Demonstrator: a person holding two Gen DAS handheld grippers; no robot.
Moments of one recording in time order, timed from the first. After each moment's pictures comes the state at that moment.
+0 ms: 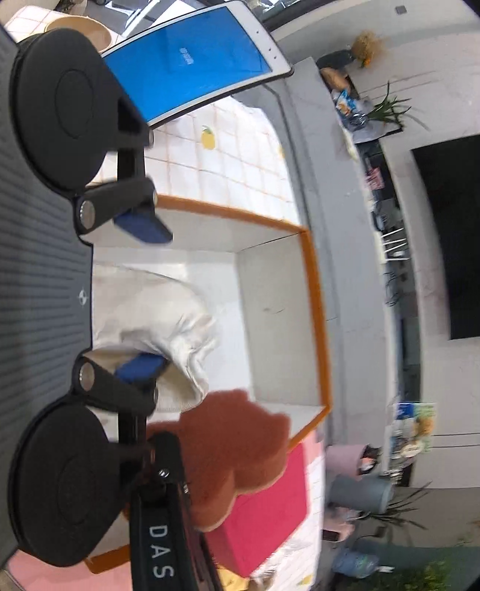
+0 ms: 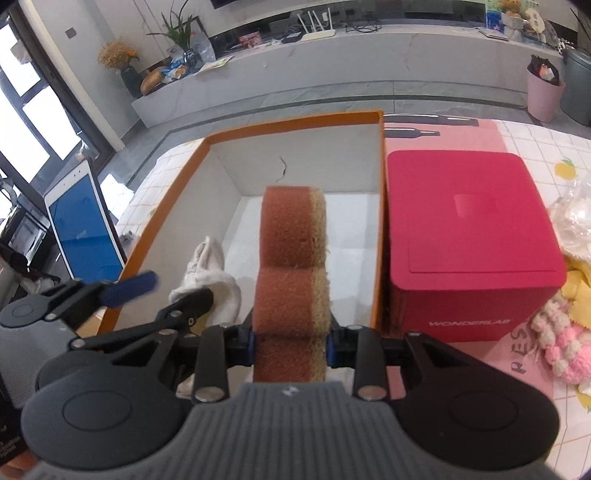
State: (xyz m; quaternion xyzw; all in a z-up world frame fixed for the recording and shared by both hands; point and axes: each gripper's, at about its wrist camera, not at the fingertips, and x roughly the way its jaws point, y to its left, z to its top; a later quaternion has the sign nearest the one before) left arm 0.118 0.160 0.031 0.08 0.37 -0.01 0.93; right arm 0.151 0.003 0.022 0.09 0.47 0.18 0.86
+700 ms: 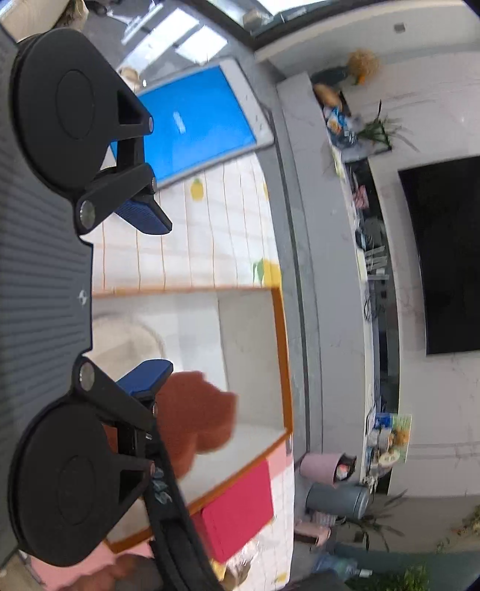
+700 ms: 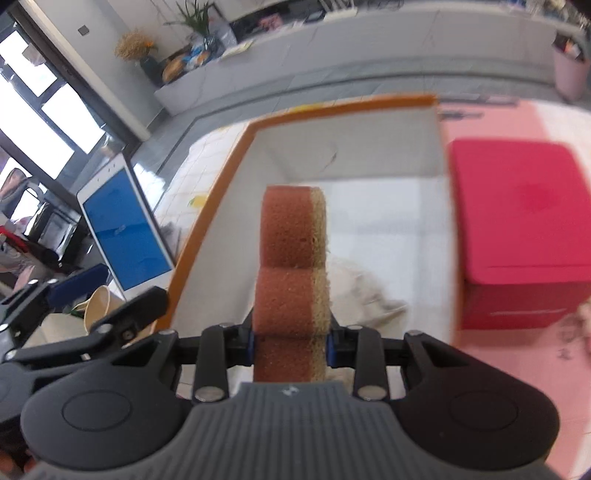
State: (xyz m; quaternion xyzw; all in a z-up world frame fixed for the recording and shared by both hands) left arm 0.089 0.208 0.082 0.07 0.35 0.01 0.93; right arm 0.165 0.037 0.015 0.13 0.51 0.23 0.82
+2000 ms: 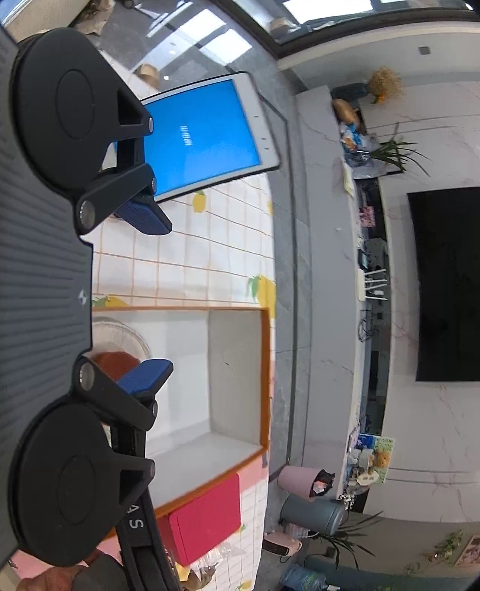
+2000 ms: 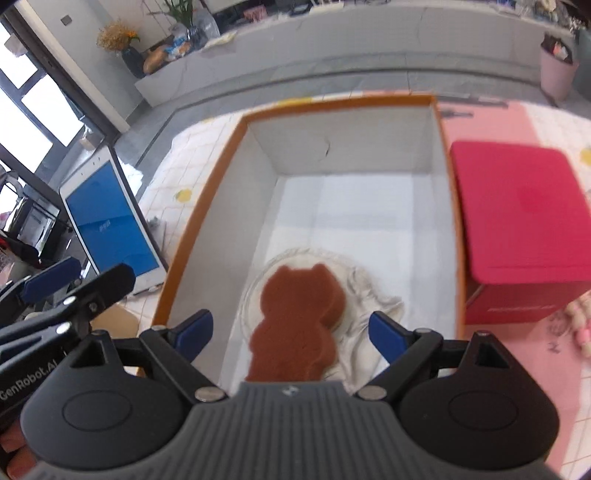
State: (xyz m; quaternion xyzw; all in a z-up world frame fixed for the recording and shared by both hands) left arm 0.086 0.224 0.099 0.03 0.35 0.02 0.94; right arm 0.153 0.043 0.041 0.10 0.51 0.19 0.83
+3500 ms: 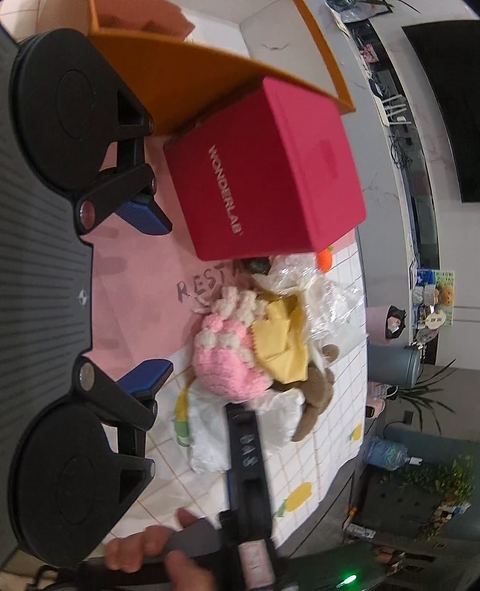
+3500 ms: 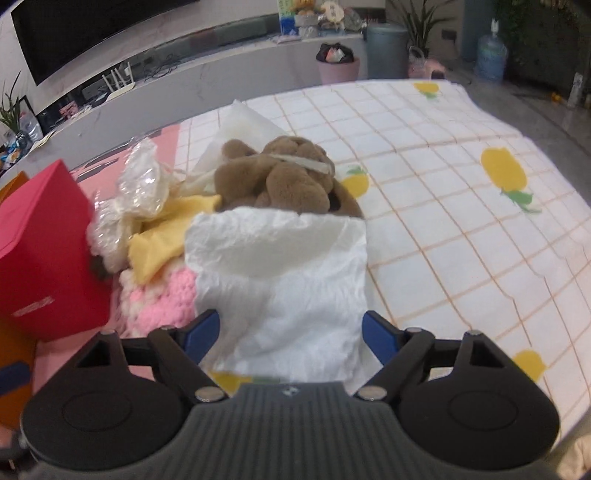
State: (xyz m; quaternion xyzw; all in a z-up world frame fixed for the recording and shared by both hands) left arm 0.071 -0.066 -0.030 0.08 0.40 -0.19 0.89; right arm 0.107 -0.278 -0.063 0.12 0.43 -0.09 0.89
